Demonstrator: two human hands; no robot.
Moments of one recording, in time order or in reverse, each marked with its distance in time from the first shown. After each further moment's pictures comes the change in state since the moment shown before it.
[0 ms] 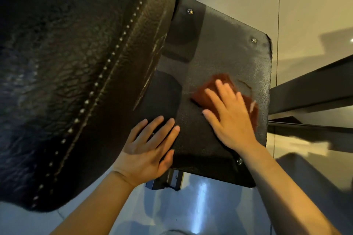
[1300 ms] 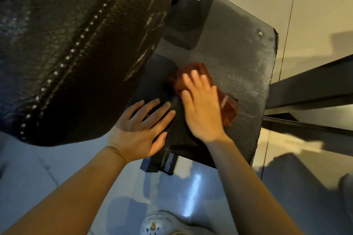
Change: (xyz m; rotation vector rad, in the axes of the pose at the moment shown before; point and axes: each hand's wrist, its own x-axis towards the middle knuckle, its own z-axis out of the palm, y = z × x) left_hand 0.003 0.000 -0.004 0.022 -0.065 -0.015; right_hand 0.008 -0.066 -0.001 0.248 -0.069 0.076
